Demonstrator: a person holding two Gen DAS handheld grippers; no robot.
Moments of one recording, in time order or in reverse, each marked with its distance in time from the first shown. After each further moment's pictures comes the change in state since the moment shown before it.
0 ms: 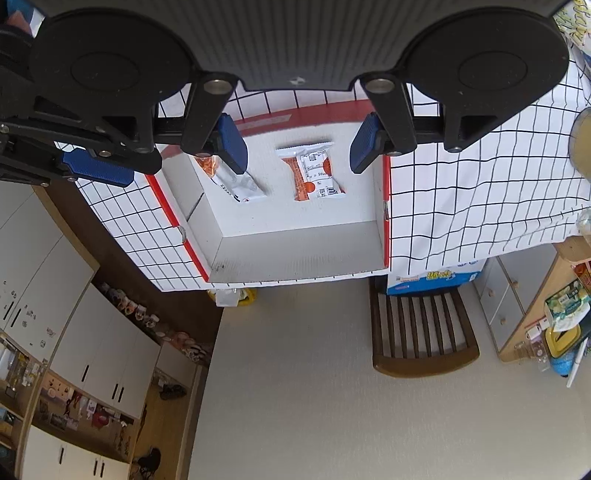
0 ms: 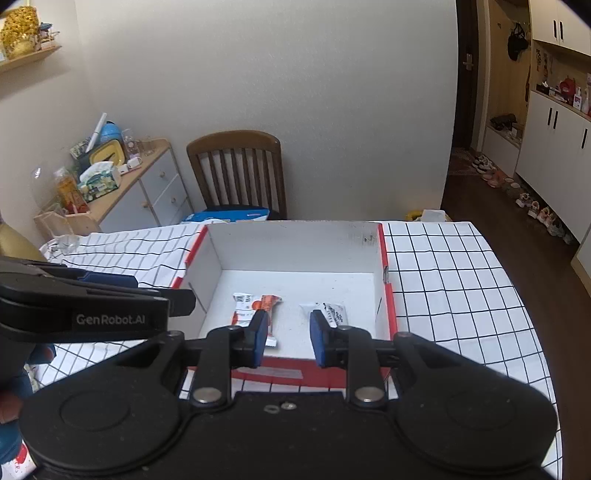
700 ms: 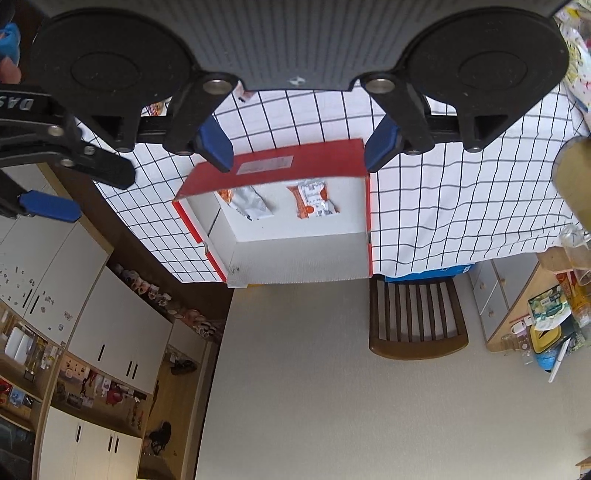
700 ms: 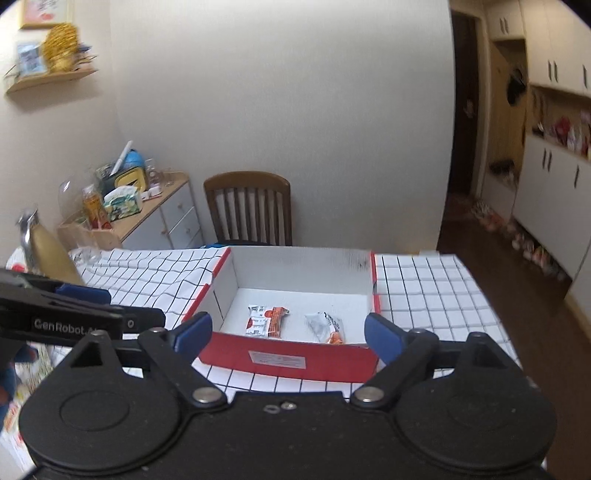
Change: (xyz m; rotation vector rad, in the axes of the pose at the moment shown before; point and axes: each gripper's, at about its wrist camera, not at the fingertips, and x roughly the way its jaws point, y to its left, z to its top) left arm -0.077 0.012 -0.067 -0.015 -0.088 -0.029; right arm -0.085 0.014 -0.044 -0.083 -0.168 0.008
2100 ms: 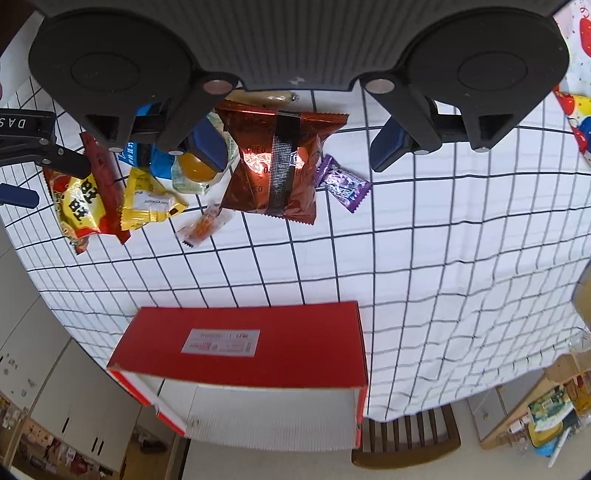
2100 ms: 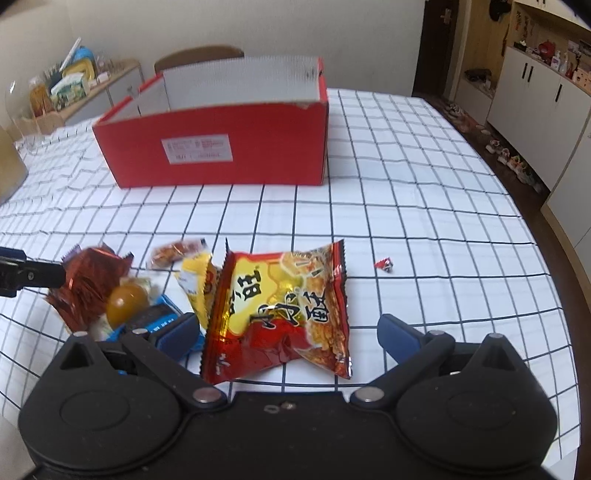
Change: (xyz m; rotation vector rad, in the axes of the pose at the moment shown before) left arm 0.103 0.011 -0.127 -0.033 0.289 0.065; right arm 0.070 -0.045 -0.161 0.061 0.359 -0.117
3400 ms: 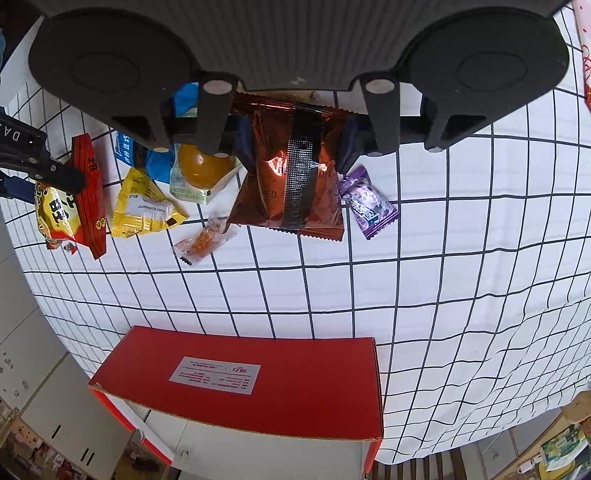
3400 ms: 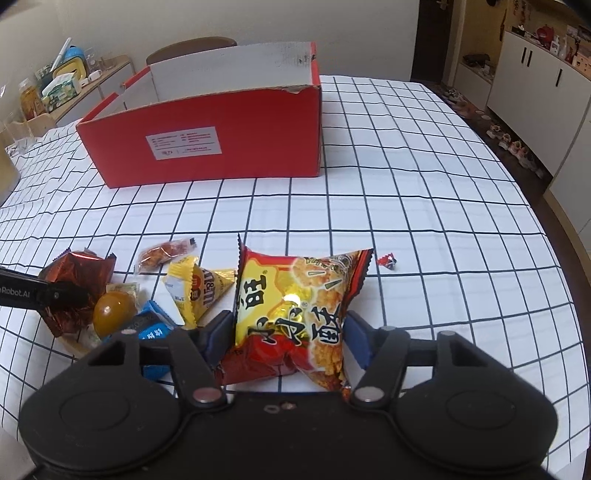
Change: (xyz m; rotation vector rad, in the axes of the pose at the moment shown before) left arm 0.027 0.002 0.004 -0.053 0.100 -0.050; right arm 0.011 -0.009 0.005 0.047 0.019 0.001
